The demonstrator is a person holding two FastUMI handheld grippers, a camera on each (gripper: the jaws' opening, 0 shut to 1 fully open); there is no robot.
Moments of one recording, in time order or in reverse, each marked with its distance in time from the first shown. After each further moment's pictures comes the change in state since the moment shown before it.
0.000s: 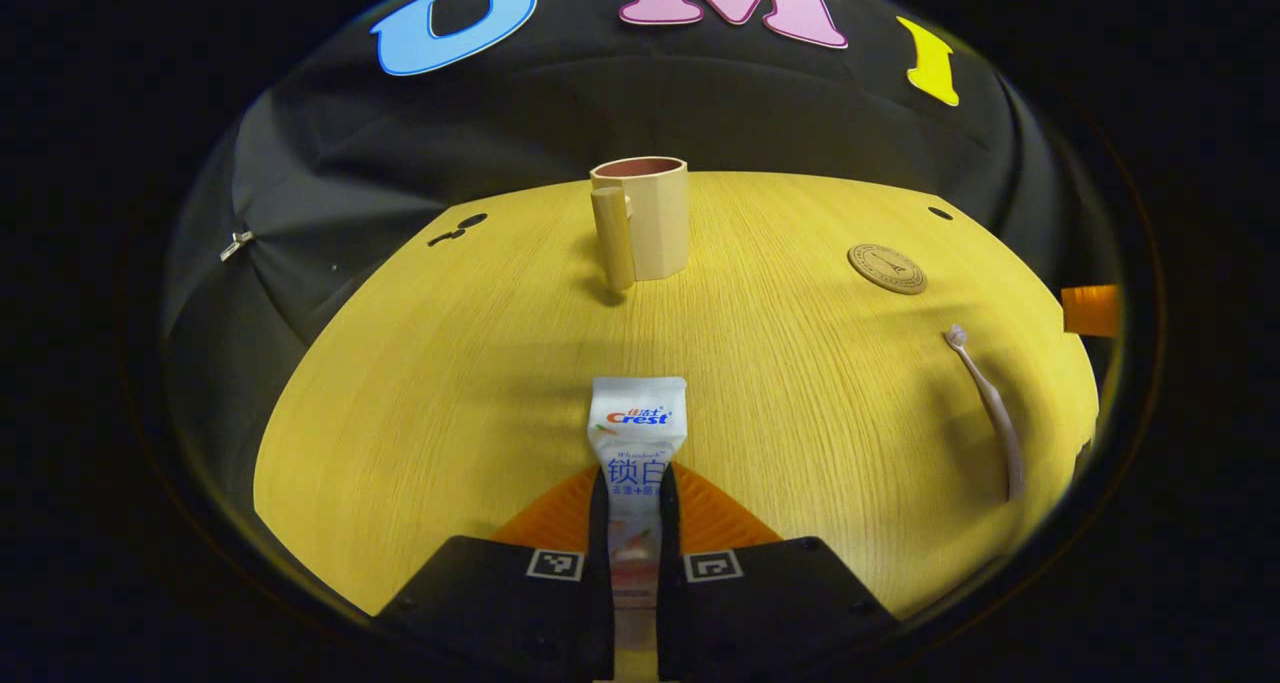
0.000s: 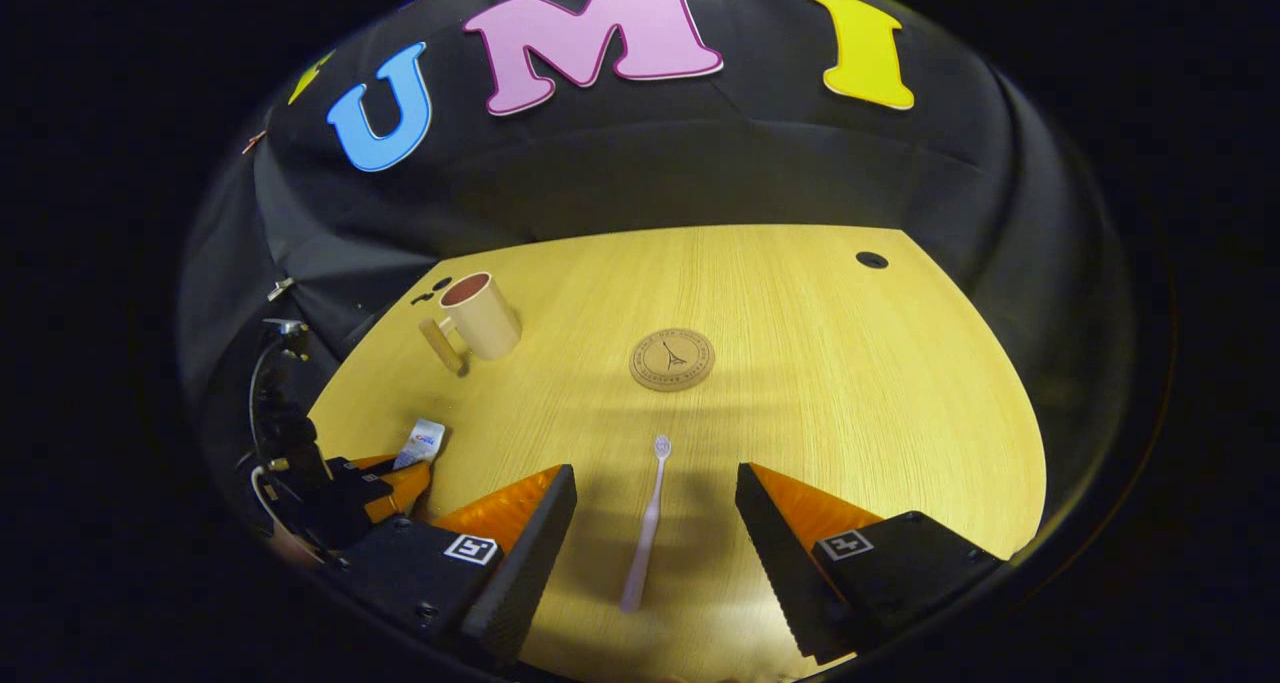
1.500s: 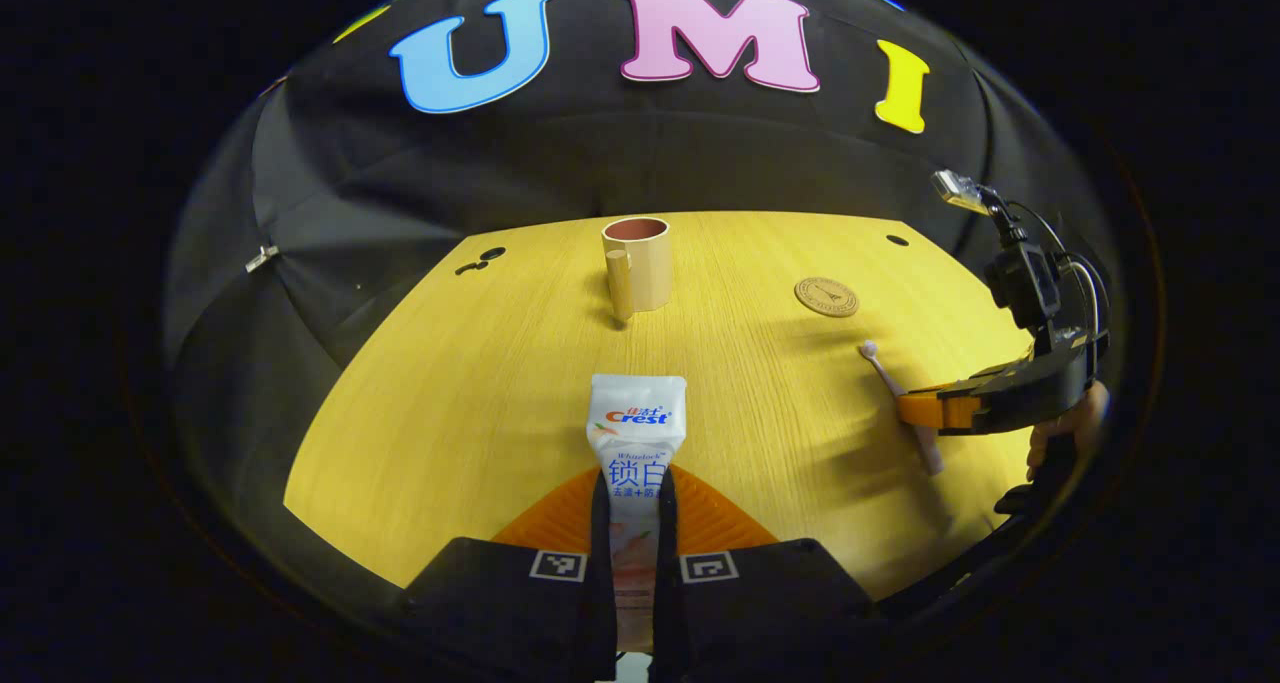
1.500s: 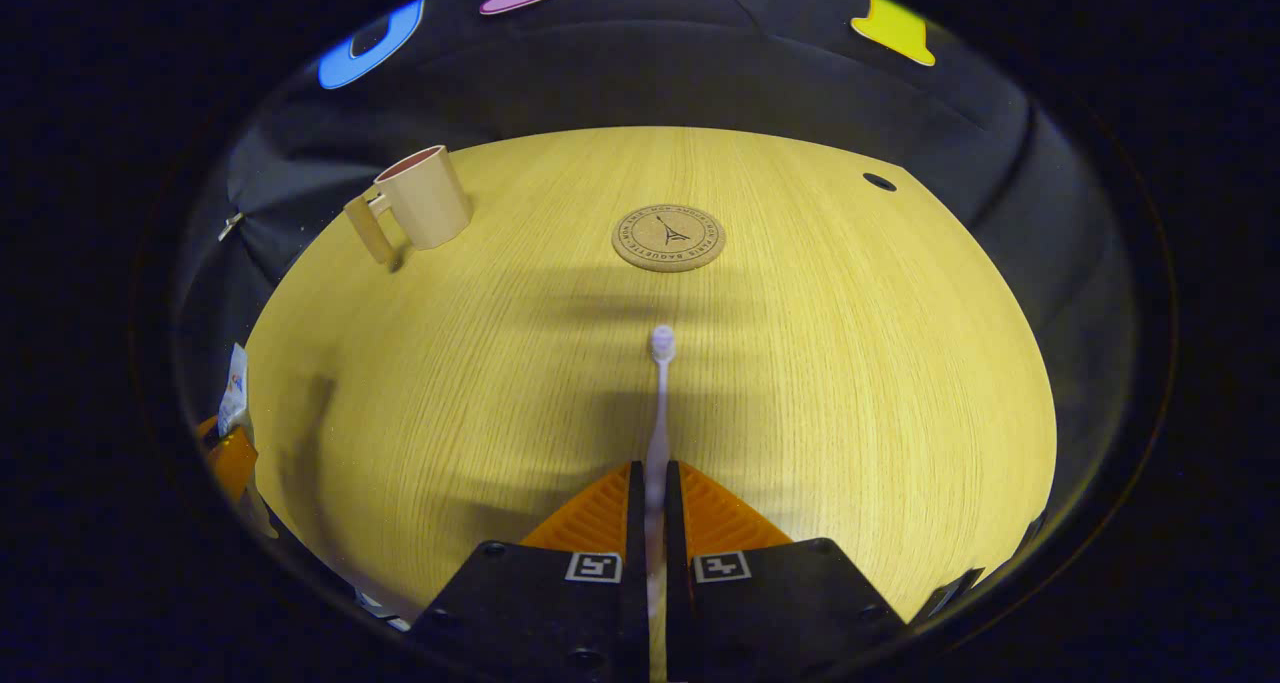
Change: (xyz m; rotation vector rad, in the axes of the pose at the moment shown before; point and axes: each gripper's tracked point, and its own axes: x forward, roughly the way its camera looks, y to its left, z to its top) left arm -0.107 0.003 0.007 0.017 -0.076 -0.018; right arm 0.054 0.016 -0.081 -0.105 0.210 -0.105
